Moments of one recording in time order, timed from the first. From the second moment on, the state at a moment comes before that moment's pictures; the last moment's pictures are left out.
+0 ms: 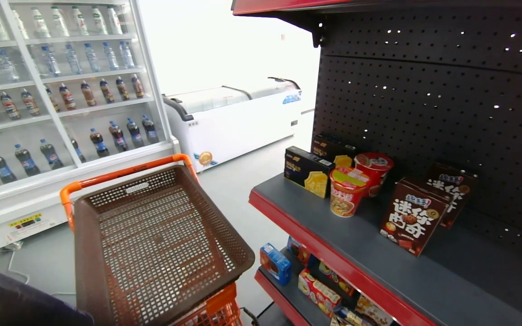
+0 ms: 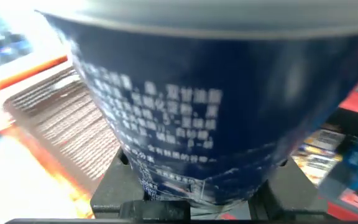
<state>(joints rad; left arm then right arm) -0.02 0.50 -0.19 -0.30 -0.26 0.00 0.00 0.01 0.00 0.01 0.00 -0.01</state>
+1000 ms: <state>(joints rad) -0.03 0.27 -0.21 -0.10 -0.26 -0.01 0.00 0.01 0.00 0.01 0.00 -0.01</state>
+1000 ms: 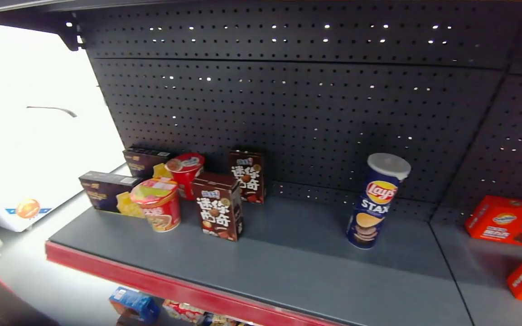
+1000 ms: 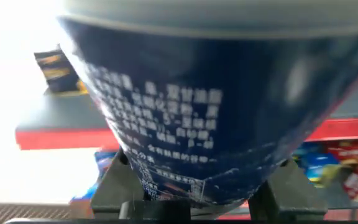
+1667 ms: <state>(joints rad) -0.03 0.26 -0.19 -0.10 -0.26 -0.01 0.00 0.01 0.00 0.01 0.00 -0.01</state>
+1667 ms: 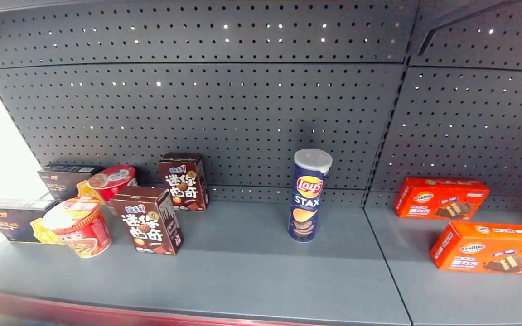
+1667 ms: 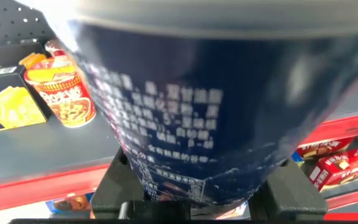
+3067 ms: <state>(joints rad) -0.05 0.26 -0.21 -0.10 -0.26 -0.01 0.30 0.56 -0.42 -0.03 0.12 -0.07</state>
